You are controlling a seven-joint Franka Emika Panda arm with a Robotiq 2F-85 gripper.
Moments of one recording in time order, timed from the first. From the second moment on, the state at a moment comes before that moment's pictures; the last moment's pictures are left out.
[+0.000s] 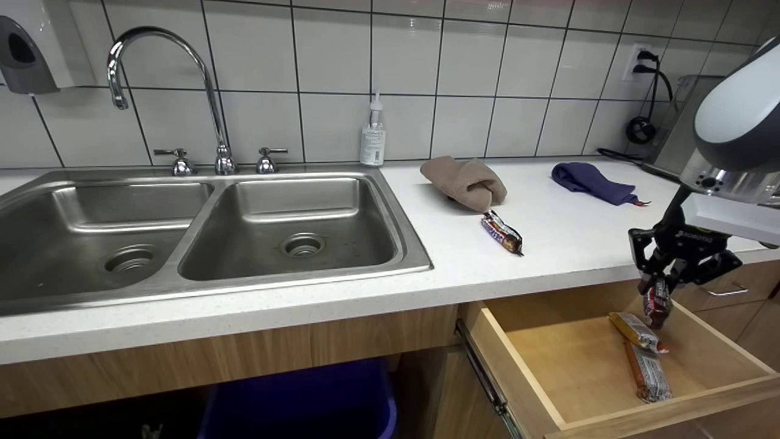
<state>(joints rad) -0.04 0.15 -0.10 -2.62 0.18 2.81 0.22</state>
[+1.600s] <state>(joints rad) -0.04 0.35 -0.13 -2.45 0.18 2.82 0.23</state>
